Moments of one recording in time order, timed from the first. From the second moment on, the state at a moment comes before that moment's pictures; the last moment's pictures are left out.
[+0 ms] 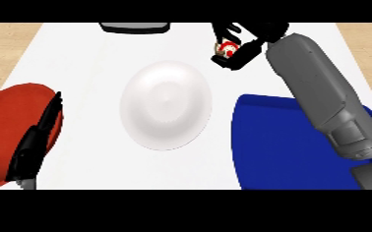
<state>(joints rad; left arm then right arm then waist) 0.06 0.35 0.04 -1.46 -0.13 0.07 -0.14 -1.11 -0.29 0.26 -0.65 0.37 0.17 -0.75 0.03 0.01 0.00</state>
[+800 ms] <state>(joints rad) 0.05 0.33 0.05 -1.48 -0.15 0.04 -0.13 -1.15 -0.02 0.47 -0.63 0.41 0.14 -0.45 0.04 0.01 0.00</state>
